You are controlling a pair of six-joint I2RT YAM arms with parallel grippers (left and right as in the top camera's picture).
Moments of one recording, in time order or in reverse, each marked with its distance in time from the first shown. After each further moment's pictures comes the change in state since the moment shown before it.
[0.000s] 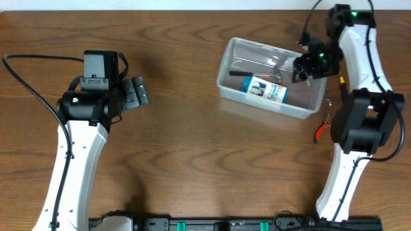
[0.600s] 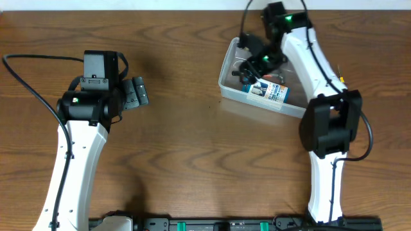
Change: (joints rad) left arm 0.000 0.000 0.000 0.000 0.000 0.000; right arm 0.332 -0.002 0.000 0.151 -0.099 -0.050
